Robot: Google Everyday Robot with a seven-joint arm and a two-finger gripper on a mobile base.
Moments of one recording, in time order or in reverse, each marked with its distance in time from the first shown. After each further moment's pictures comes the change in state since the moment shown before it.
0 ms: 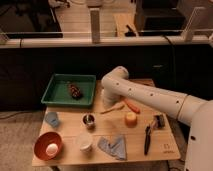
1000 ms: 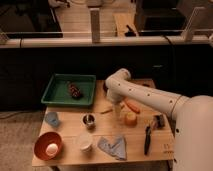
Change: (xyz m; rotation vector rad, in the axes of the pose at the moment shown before) arm 0.035 0.000 0.043 -0.046 0.045 0.189
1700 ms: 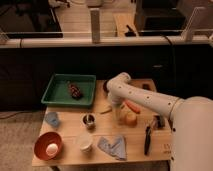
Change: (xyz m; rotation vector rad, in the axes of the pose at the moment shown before) arm 0.004 0.010 0.032 -0.022 -0.026 0.022
